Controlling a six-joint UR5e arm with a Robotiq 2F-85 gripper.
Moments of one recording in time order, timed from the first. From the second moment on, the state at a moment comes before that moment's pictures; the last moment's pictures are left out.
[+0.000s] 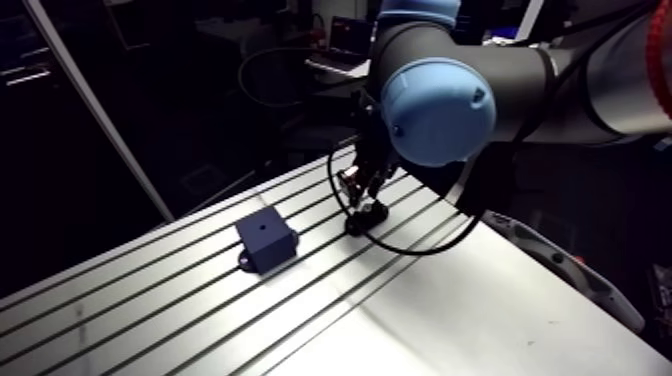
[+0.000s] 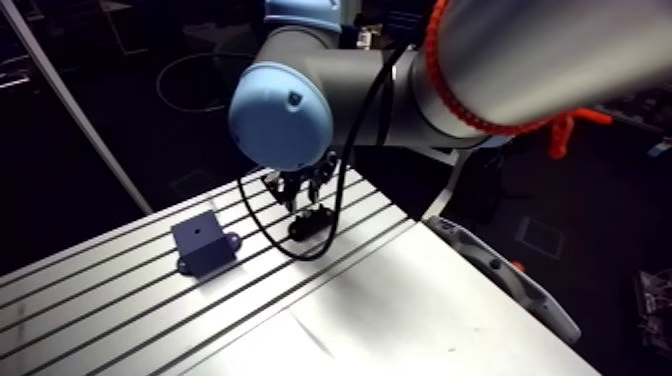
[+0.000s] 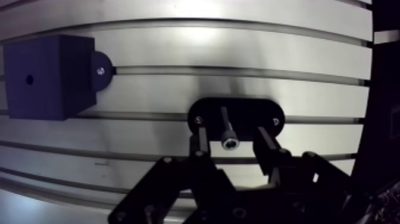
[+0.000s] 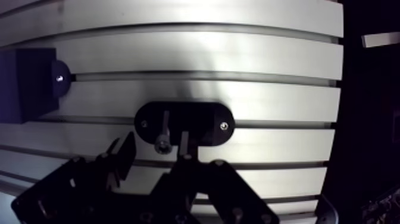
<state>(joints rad) -0.65 -1.27 1.98 -2.36 -1.47 -2.24</state>
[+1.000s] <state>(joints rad) -0.66 -1.24 1.99 -2.36 -1.47 -2.24</state>
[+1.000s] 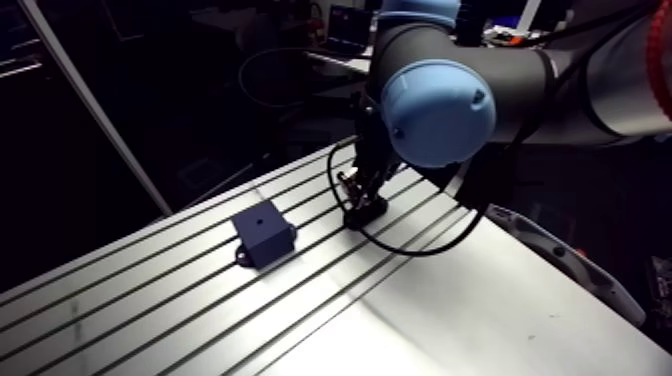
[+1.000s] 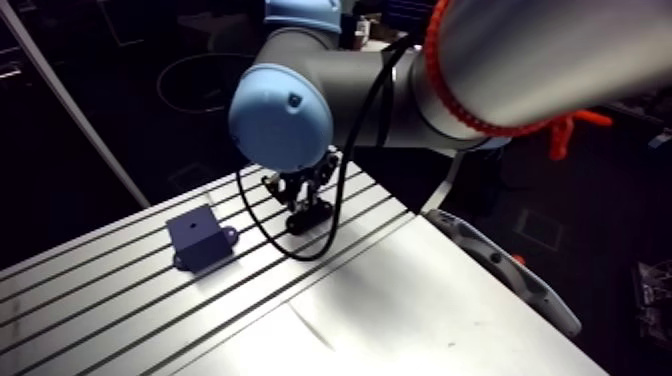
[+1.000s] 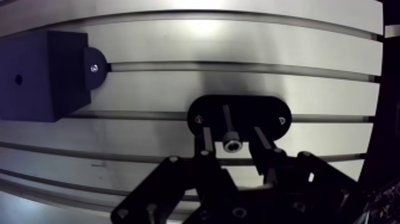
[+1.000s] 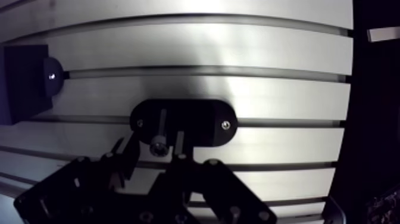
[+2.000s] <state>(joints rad) -0.66 -1.23 1.99 -2.41 -1.48 -2.24</state>
